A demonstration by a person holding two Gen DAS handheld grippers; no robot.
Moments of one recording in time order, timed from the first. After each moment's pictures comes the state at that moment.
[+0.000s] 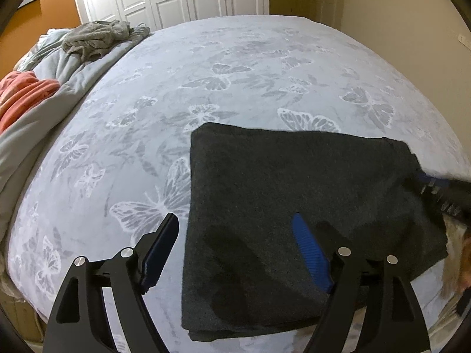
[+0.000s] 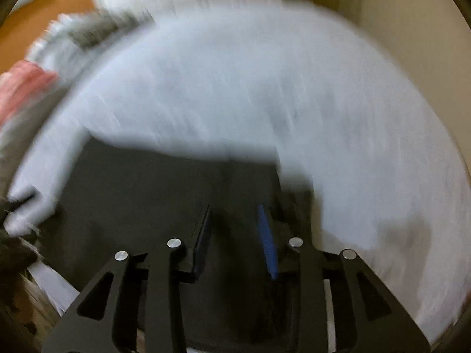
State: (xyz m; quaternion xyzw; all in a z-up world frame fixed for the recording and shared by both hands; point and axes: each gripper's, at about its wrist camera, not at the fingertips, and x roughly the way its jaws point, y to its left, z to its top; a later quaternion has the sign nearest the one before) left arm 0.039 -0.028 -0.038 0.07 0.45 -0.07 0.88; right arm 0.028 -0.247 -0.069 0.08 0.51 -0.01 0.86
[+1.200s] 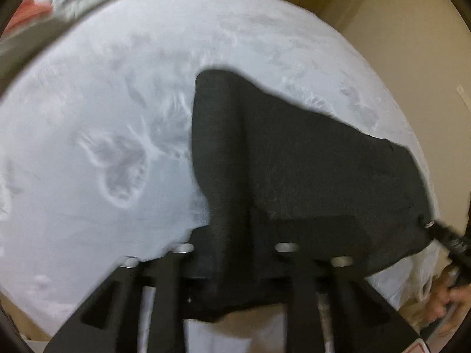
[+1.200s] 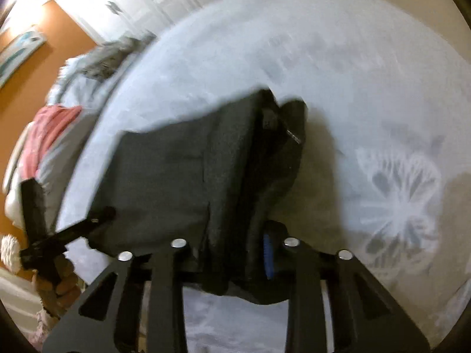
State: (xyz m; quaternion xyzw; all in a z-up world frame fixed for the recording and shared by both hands) left arm 0.023 0.019 -0.059 -0.07 0.51 -0.13 0.85; right arm -0.032 -0.259 -0.057 0.22 0.46 0.07 0.86
